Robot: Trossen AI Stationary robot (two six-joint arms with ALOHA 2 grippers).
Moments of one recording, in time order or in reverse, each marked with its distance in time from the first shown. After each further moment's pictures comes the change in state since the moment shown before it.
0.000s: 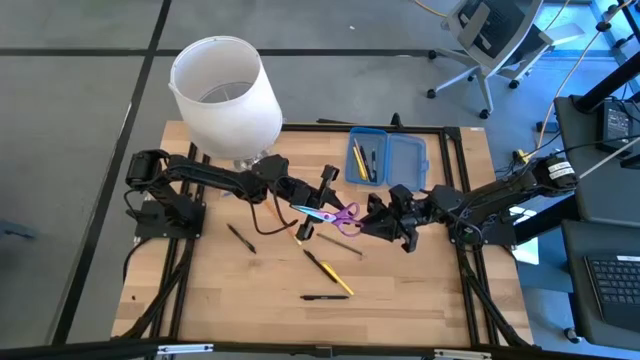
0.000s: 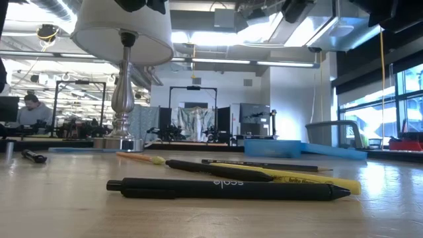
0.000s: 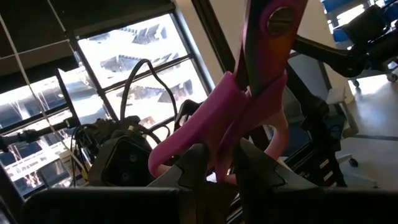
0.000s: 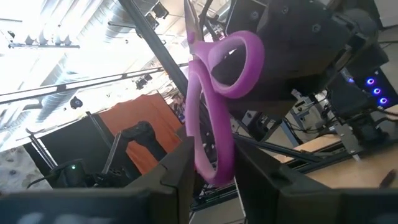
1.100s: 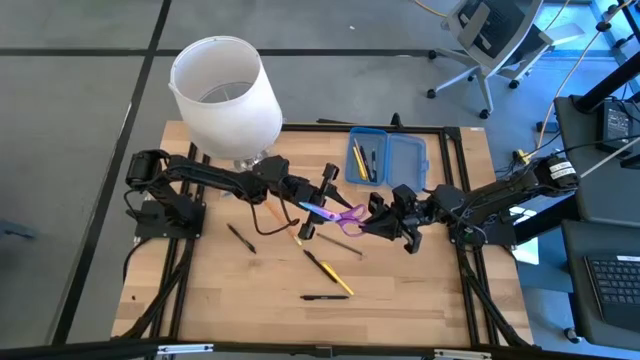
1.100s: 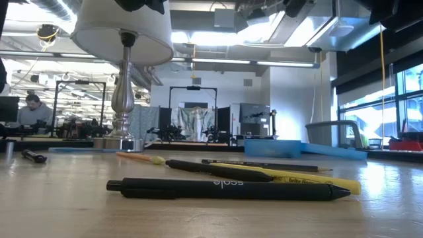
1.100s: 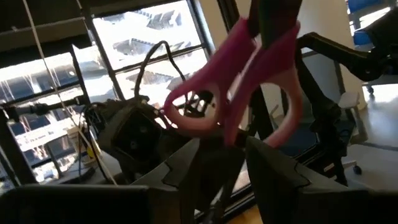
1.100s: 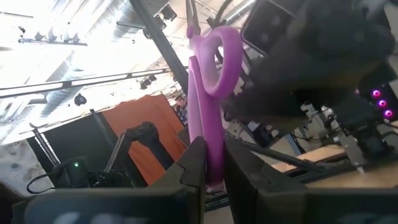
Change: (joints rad) left arm -0.008 0.000 0.000 -0.023 -0.058 -0.092; right arm 0.000 -0.019 0.001 0.010 -0.008 -0.048
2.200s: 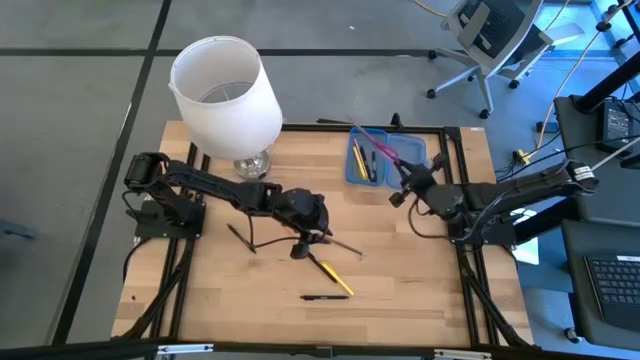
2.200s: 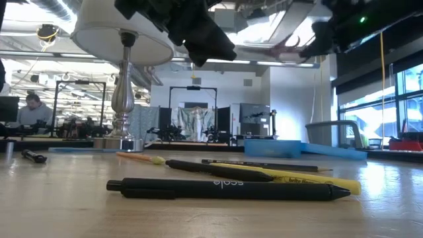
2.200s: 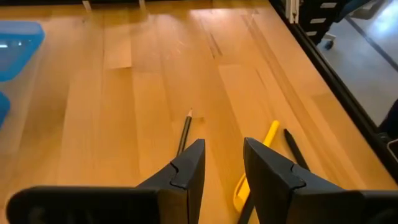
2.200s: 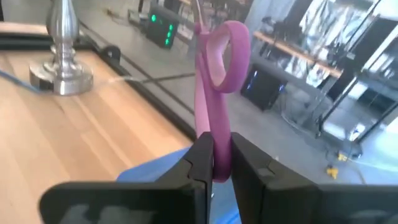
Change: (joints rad) left arm -0.108 0.000 0.000 -0.844 -0.265 -0.263; right arm -0.051 -0.322 0.000 -1.072 1.184 -0.555
